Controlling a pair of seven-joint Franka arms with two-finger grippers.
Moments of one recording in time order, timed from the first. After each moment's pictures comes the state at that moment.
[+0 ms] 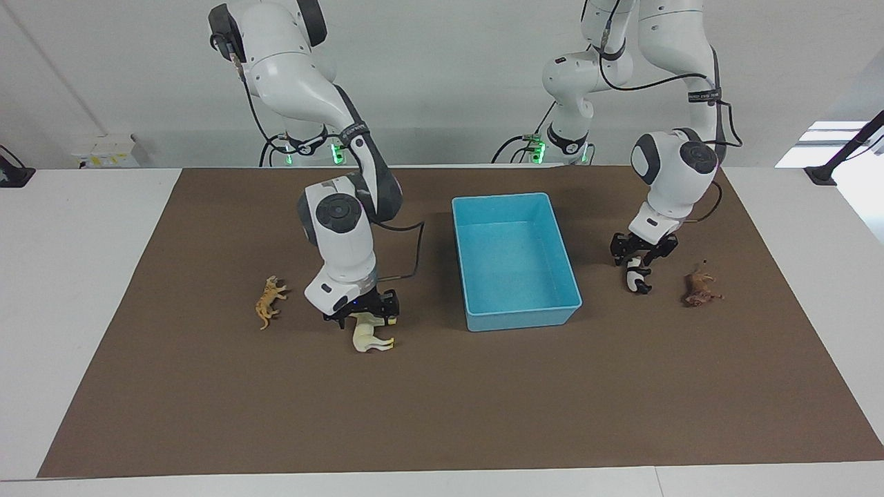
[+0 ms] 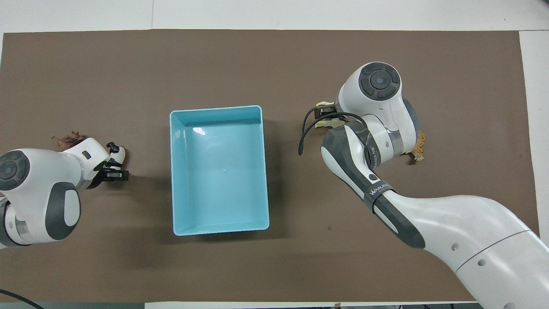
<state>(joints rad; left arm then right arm) 0.15 0.03 -0.13 -2.42 0.01 2.50 0.14 0.25 0.51 0.09 -1.68 -0.13 2.27 0.35</state>
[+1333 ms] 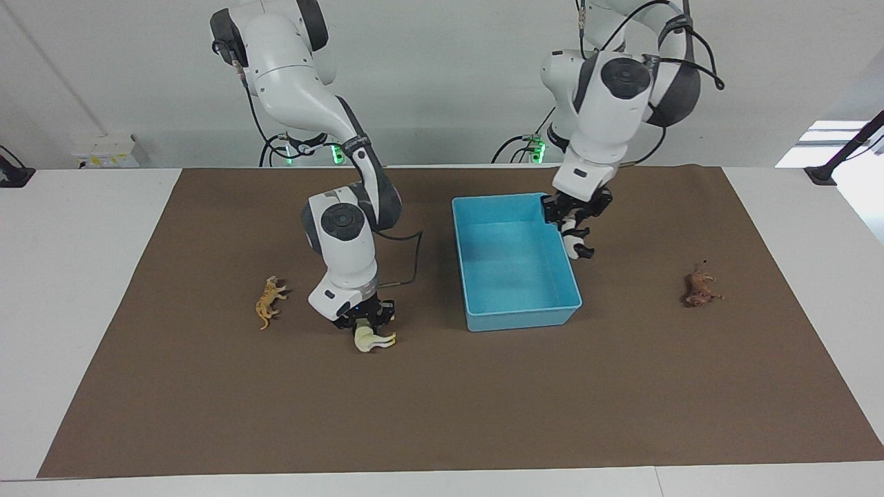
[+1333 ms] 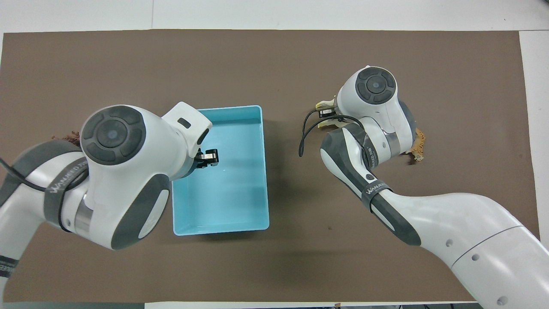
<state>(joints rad) -0.36 -0.01 -0.17 -2.00 0.01 2.01 -0.58 0.26 0.52 0.08 -1.65 -0.15 2.24 0.35</state>
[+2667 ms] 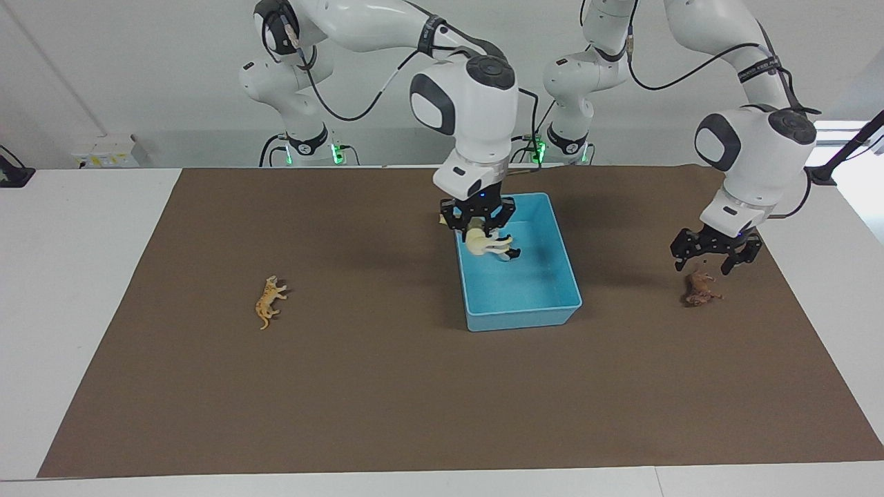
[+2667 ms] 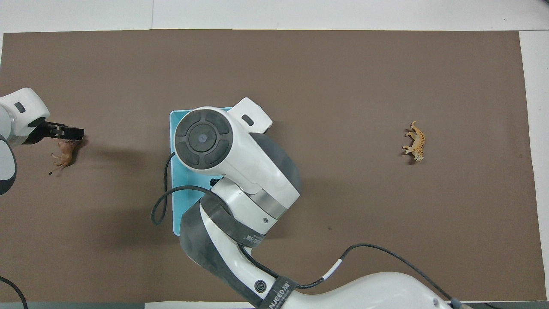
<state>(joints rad) 0.26 0.16 -0.12 -2.04 0.03 2.37 0.42 0.69 0.56 0.10 -1.26 -0.11 1.90 0.81</state>
